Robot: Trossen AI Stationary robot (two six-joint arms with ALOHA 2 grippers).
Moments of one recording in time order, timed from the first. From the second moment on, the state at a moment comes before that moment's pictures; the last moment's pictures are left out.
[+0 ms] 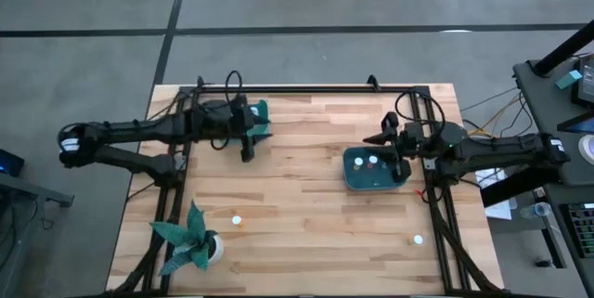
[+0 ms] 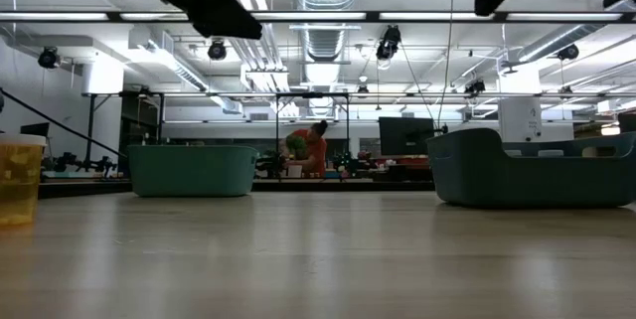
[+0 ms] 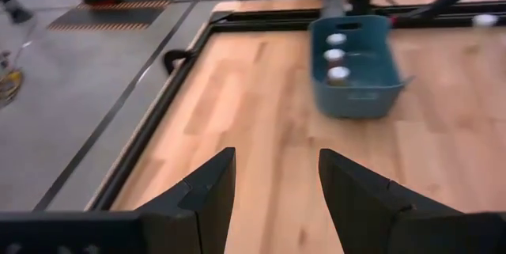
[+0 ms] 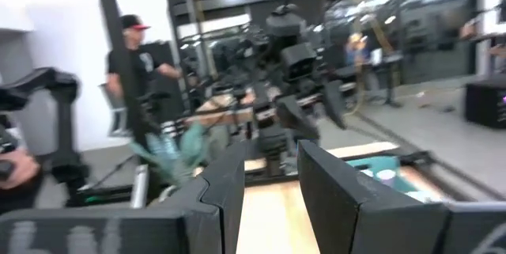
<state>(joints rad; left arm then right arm) 0.22 1.03 0.83 -0.20 -0.06 0.14 -0.04 0.67 0.39 0.47 -0.09 0.15</state>
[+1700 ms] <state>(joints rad) 0.14 1.05 0.79 0.10 -0.06 0.27 0.85 1.31 1.05 -1.02 -0.10 2.06</state>
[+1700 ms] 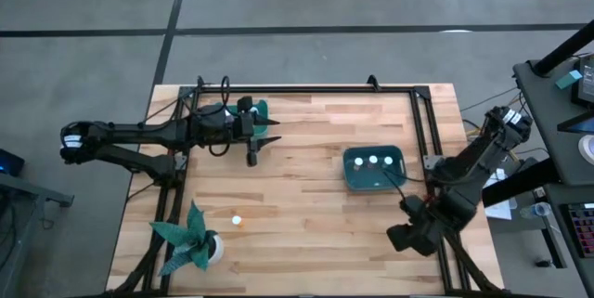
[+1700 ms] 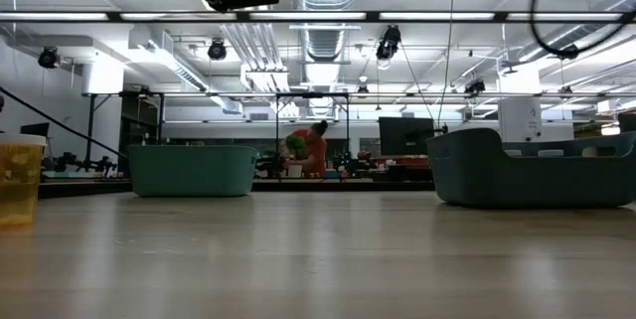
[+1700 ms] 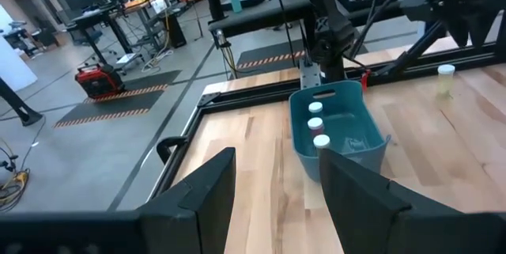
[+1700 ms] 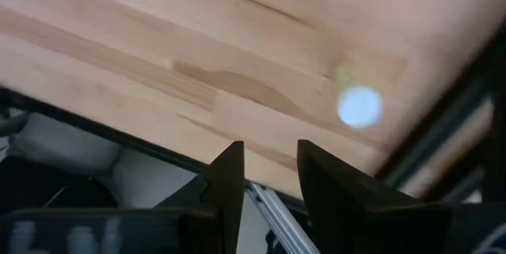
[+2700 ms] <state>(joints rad) 0.14 1.05 0.78 0.09 -0.06 0.28 0.99 1.33 0.92 -1.03 -0.11 2.24</state>
